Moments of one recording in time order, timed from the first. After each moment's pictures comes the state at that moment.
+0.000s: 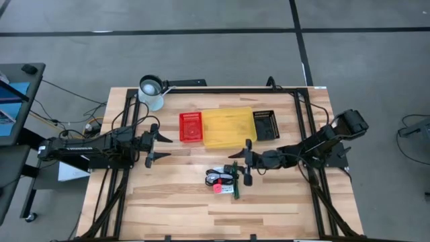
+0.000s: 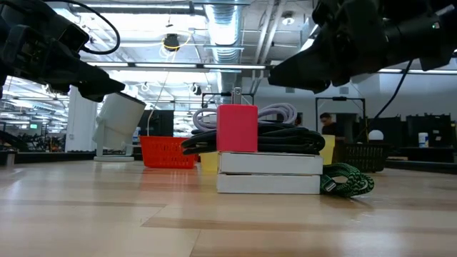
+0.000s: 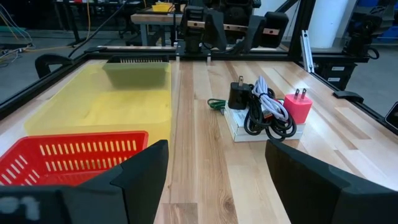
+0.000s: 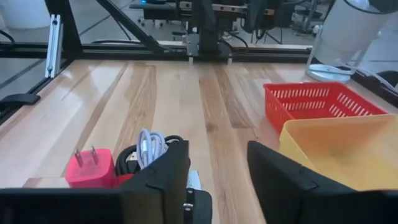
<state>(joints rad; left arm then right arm) 0.11 0.22 0.01 0.06 0.17 0.00 0.33 1.56 0.50 0.78 0.37 0.03</state>
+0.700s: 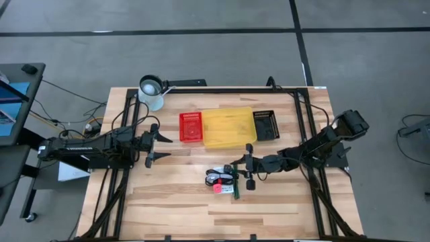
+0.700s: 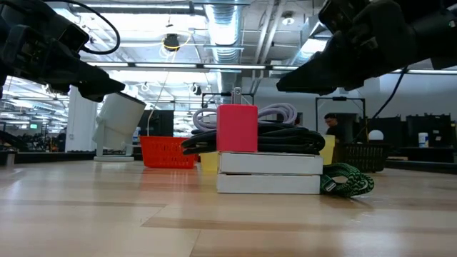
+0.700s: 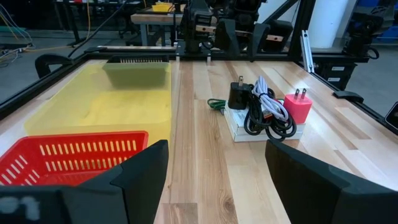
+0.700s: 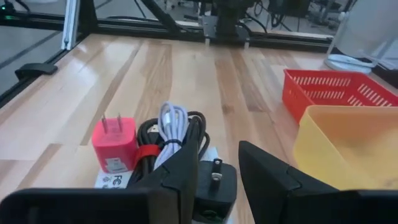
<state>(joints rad) 0.11 0.22 0.01 0.06 0.17 0.00 0.38 1.56 0.50 0.71 0.37 0.01</state>
